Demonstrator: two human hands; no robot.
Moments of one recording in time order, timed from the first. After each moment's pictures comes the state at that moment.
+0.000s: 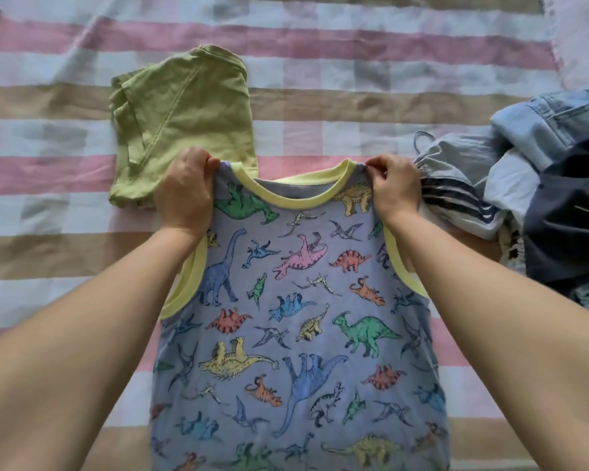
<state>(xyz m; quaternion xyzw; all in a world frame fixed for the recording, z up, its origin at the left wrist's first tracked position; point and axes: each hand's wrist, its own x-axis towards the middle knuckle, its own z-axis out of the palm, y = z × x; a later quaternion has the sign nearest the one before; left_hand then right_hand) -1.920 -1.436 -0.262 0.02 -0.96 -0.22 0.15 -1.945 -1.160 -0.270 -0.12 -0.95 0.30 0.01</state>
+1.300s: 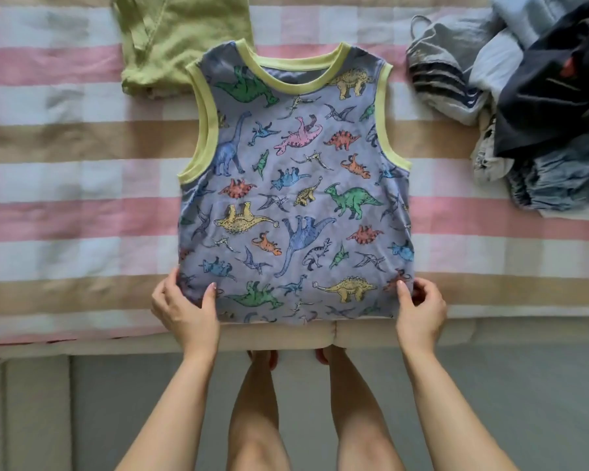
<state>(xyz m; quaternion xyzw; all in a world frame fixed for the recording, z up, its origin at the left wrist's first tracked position) -1.593 -1.427 -0.262 0.38 -0.87 -0.31 0.00 -1.591 -1.131 -0.261 -0.41 -0.84 0.35 -0.03</state>
